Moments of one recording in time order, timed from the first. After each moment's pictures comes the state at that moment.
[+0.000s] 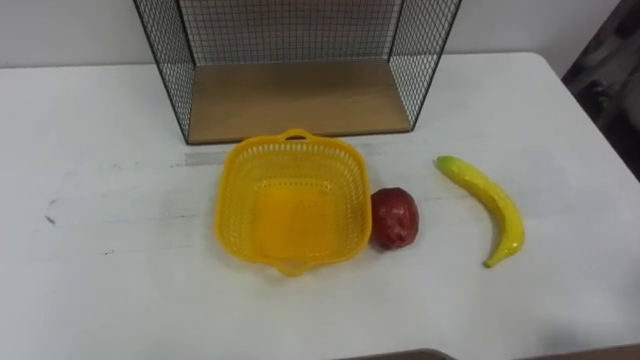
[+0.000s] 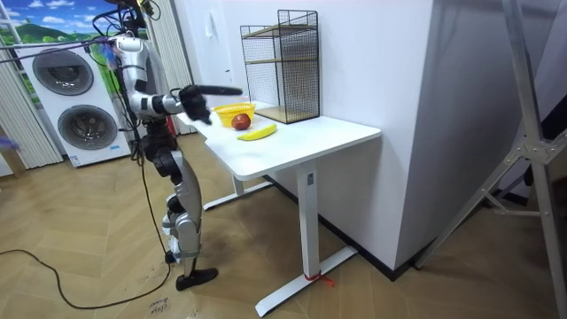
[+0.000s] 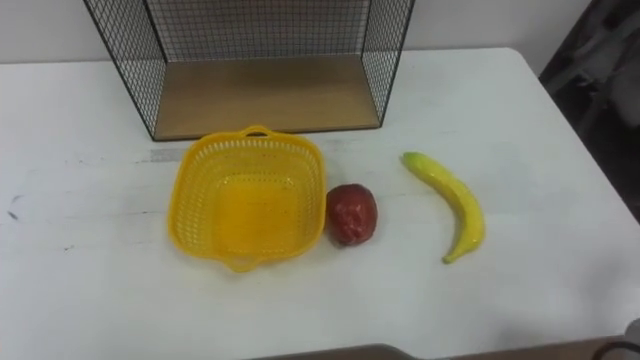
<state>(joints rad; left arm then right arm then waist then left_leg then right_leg) 0.30 0.23 0.24 1.03 0.17 0.04 0.10 0.08 -0.33 -0.59 0.00 0.41 -0.14 -0.98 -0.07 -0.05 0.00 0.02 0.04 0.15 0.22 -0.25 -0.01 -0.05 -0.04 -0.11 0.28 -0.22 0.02</state>
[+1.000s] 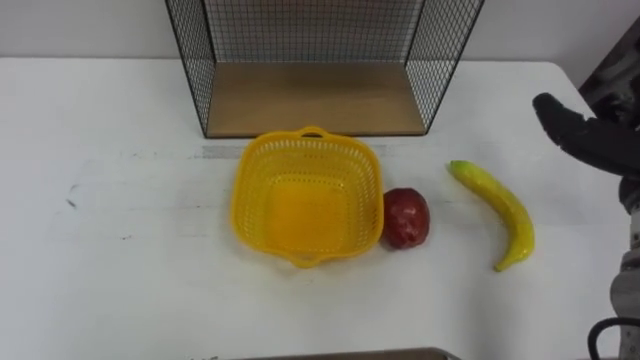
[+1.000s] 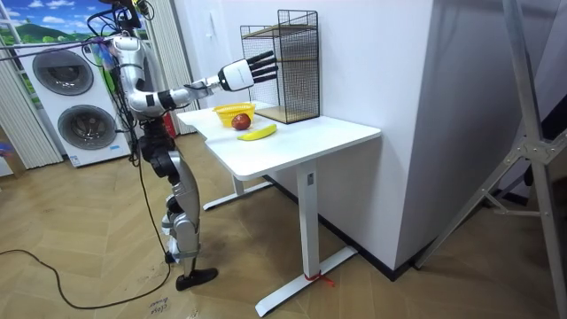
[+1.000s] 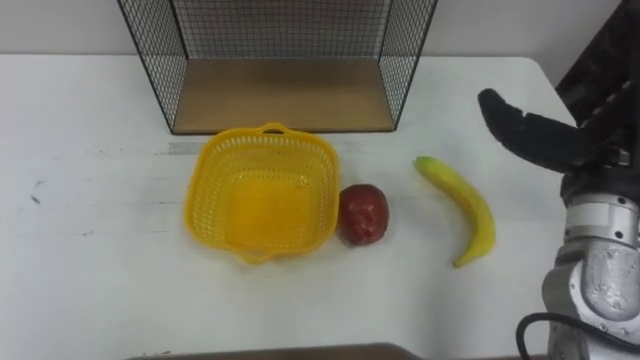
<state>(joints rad) 0.30 0.22 0.19 1.04 0.21 0.02 0.05 0.08 -0.37 -0.25 -0.16 0.33 -0.10 -0.10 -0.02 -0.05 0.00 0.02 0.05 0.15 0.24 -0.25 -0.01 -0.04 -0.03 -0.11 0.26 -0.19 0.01</state>
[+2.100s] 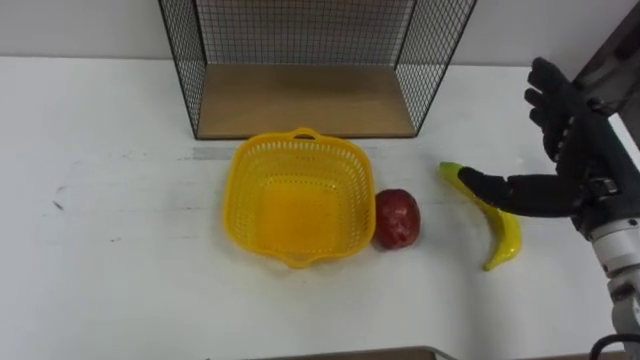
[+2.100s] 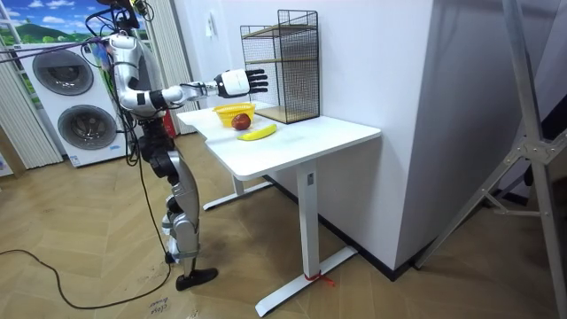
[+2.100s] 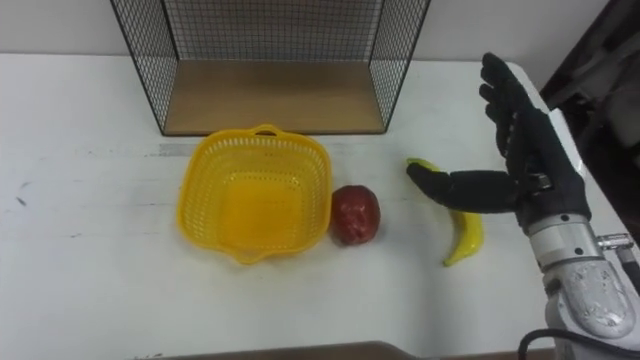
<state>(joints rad) 0.30 0.25 0.19 1.04 0.21 0.01 -0.03 0.16 -0.37 -0.26 -0.17 0.14 -0.06 0.24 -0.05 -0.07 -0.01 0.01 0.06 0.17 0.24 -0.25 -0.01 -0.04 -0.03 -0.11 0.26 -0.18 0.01</state>
